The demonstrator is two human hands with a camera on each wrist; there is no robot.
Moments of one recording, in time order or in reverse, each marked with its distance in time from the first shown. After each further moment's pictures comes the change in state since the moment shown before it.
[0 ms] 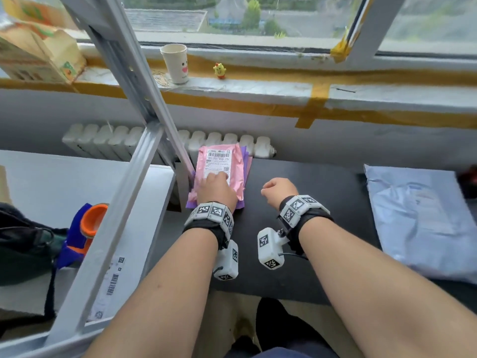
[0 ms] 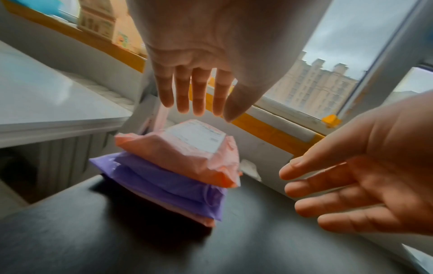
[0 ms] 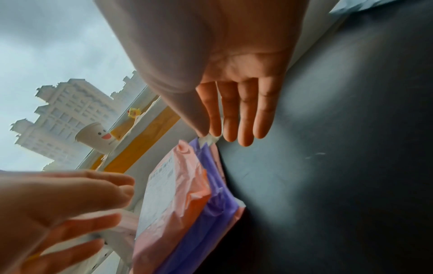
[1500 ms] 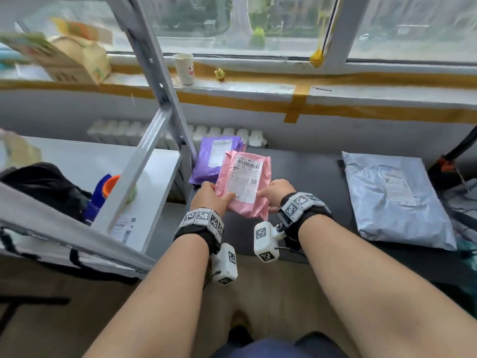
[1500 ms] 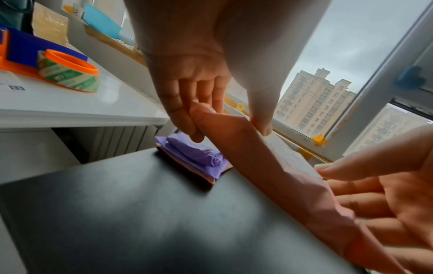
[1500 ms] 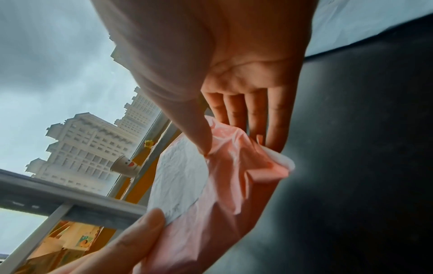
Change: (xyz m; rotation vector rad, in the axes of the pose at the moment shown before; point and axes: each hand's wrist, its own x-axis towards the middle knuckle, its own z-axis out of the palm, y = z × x) left_hand -0.130 -0.027 0.000 -0.361 -0.024 -0.150; right_hand -0.108 0.045 -0.011 0.156 -0.115 0.054
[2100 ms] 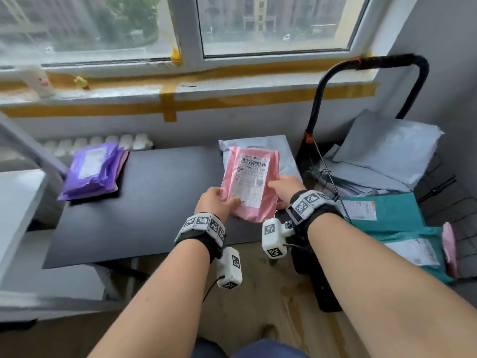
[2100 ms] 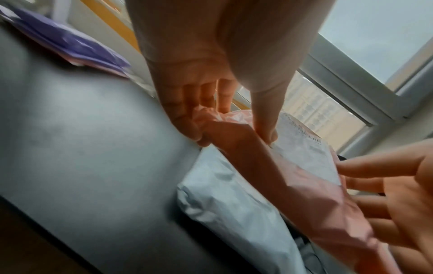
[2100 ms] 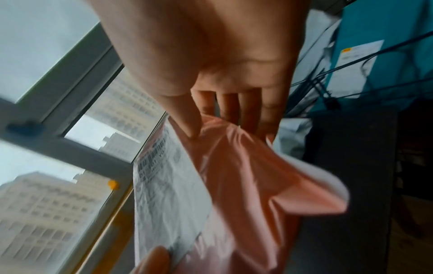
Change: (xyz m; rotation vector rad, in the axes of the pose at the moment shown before) left_hand -0.160 0.190 0.240 -0.007 -0.232 0.230; right_hand -0.069 0.243 -0.269 0.233 0.287 0.060
